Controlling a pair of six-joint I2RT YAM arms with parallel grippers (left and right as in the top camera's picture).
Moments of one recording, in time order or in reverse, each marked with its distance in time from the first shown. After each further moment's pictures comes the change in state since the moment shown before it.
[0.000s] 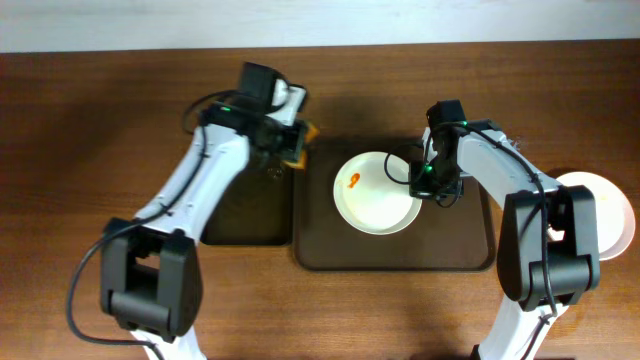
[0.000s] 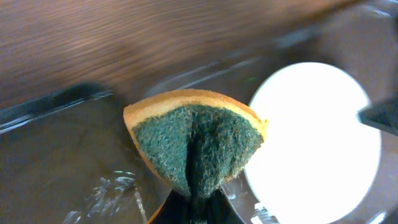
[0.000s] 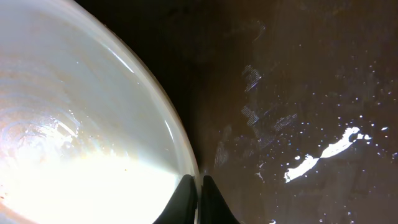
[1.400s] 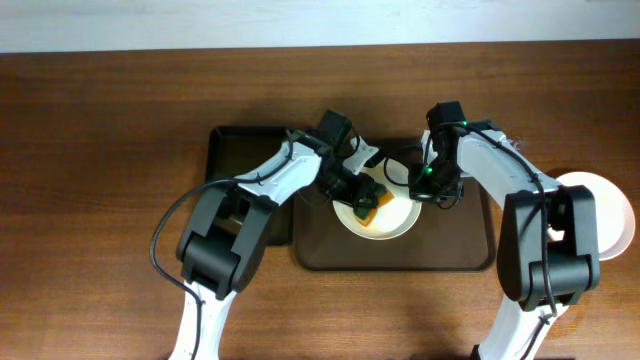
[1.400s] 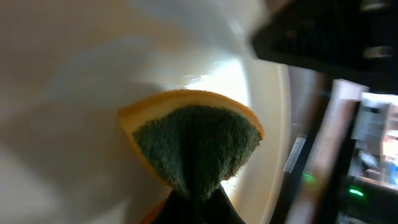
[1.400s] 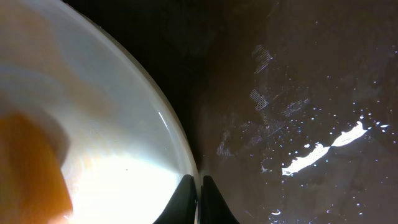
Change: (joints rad) left arm -0.196 0.348 0.040 0.058 0.489 0.019; right arm 0.000 0.000 0.000 -0.026 -0.018 -0.016
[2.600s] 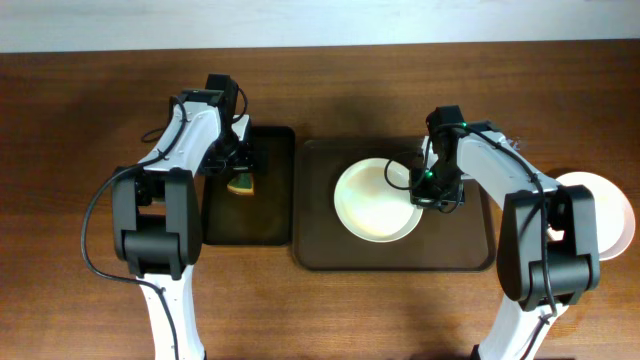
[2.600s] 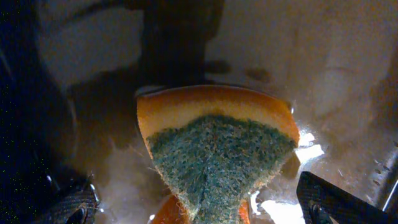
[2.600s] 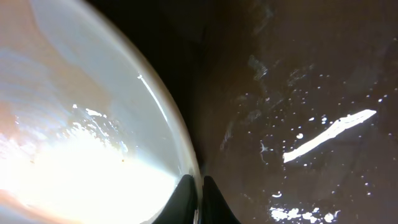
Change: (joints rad) left arm 0.425 -0.005 0.158 -0.403 -0.671 -0.072; right arm 0.000 0.000 -0.008 -0.052 0.000 0.004
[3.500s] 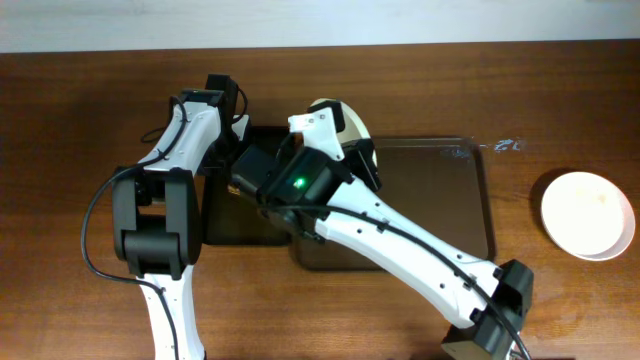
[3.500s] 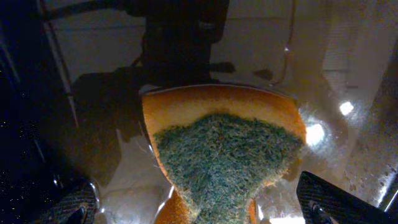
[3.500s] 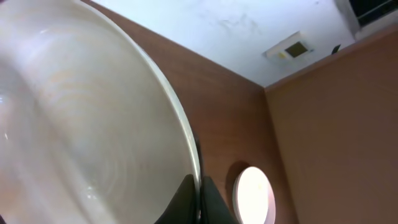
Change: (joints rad) left arm 0.000 0.000 -0.001 0.000 -0.008 0.000; right arm 0.840 -0.056 0.657 -0.647 1.283 0.559
